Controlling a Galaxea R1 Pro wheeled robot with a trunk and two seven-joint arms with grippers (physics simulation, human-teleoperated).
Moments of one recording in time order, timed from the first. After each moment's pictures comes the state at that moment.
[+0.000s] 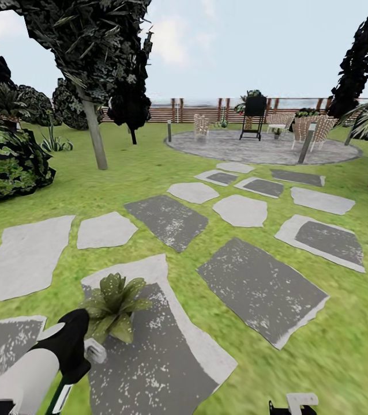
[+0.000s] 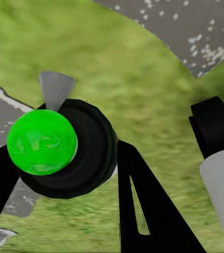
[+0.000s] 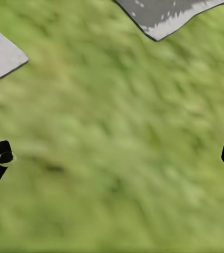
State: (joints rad) left arm -0.71 0.12 0.04 -0.48 -1.24 0.95 -1.05; right arm -0.42 -0.09 -0.09 -0.04 0.14 -0.39 -0.13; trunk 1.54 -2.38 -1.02
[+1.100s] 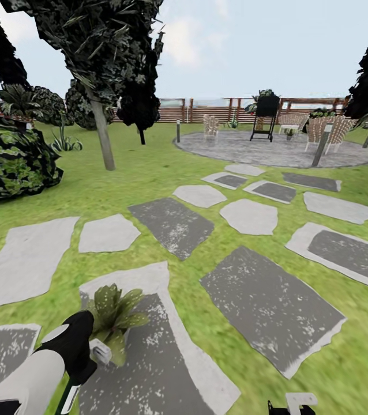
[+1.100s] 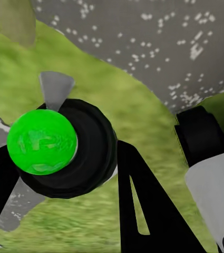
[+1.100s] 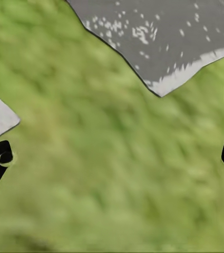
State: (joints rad) left arm -0.71 0.09 0.08 -0.47 -1.22 0.95 -1.02; right arm -0.42 -0.09 -0.09 -0.04 0.14 -0.39 -0.13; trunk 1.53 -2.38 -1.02
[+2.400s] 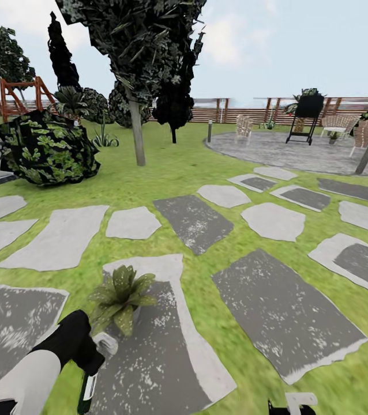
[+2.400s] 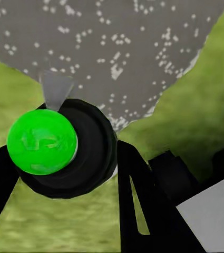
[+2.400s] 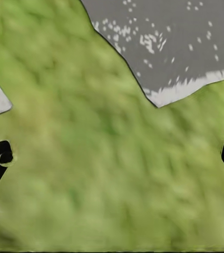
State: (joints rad) left arm -0.71 0.10 0.14 -0.48 -1.06 0.75 -1.01; right arm -0.42 -0.09 -0.09 -0.04 0.14 -0.39 -0.13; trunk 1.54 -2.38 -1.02
